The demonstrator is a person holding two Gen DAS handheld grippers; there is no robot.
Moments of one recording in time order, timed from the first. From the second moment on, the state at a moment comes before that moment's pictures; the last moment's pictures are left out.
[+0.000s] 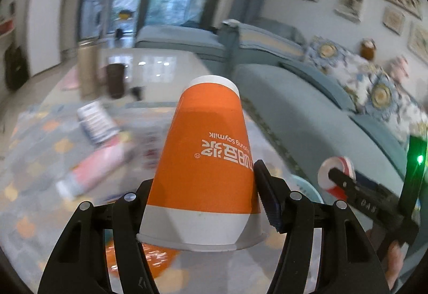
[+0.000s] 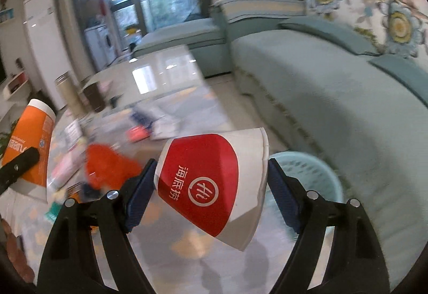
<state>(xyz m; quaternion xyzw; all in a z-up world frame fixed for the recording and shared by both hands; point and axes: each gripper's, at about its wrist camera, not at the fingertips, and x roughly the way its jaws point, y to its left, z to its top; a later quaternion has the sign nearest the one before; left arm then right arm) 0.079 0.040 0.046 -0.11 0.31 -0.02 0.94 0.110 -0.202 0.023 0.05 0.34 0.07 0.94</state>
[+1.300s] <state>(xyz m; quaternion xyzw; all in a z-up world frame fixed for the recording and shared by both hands) 0.191 -0.122 -0.058 -0.11 0.38 -0.14 0.91 0.207 -0.358 -0.092 0.16 0.46 -0.04 0.87</state>
